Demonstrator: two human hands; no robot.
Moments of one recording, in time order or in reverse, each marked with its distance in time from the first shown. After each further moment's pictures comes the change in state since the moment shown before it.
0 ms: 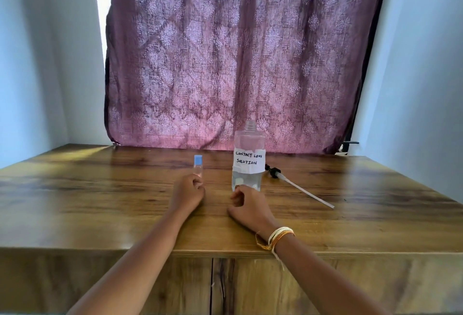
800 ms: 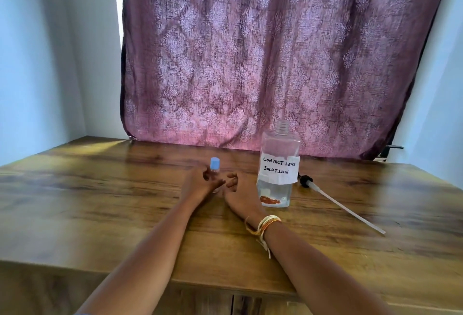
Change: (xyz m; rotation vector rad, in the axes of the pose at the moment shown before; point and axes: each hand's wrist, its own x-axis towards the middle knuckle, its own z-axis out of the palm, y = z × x) left_hand 0.073 -0.038 0.008 -0.006 -0.017 -0.041; right_hand 0.094 -0.022 0.067 0.199 0.059 -0.034
